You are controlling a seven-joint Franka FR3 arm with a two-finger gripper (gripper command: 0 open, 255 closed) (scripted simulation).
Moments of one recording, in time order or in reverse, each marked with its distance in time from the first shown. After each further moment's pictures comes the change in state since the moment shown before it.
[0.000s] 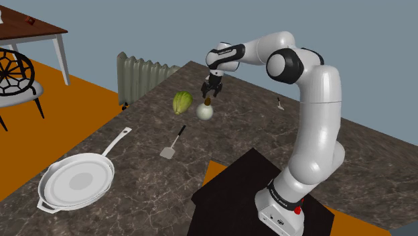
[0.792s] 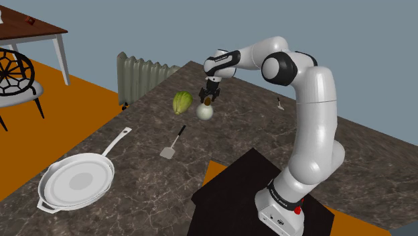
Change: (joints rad) arm -0.003 0.063 0.007 -0.005 0.011 0.067 -0.005
